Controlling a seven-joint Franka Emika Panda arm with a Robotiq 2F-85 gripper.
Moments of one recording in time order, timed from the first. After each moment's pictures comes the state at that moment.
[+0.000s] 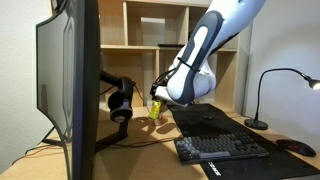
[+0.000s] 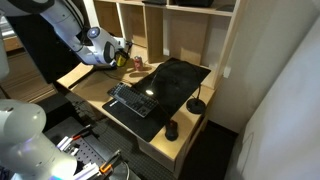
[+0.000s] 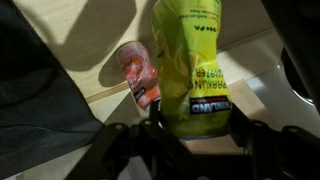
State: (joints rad) arm 0.57 0.50 -0.17 -2.12 -0.10 3.46 0.73
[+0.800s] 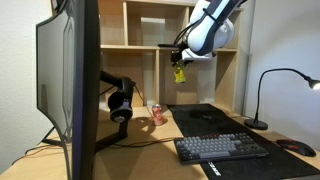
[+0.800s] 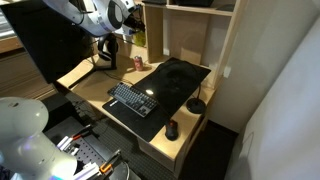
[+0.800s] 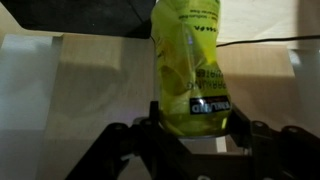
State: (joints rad) arm 0.70 0.22 -0.51 -2.05 -0.31 3.14 0.43
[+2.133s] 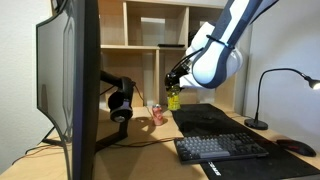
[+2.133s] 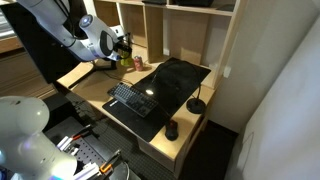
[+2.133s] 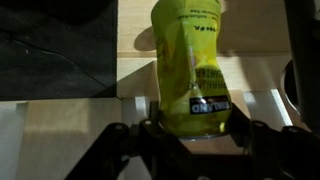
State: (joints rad) arm 0.78 0.25 -0.48 -2.34 -0.28 3.42 0.52
